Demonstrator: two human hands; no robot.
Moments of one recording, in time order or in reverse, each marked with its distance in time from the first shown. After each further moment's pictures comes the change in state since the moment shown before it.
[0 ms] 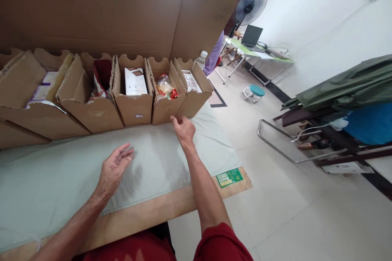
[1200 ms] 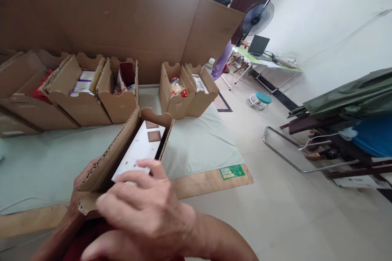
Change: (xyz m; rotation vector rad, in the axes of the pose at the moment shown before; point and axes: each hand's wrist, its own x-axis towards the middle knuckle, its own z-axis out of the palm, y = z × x) left_hand -0.086 0.016 -0.100 -0.063 0.139 0.010; right_hand -0.224 -0.103 -0.117 0.314 -0.190 -1.252
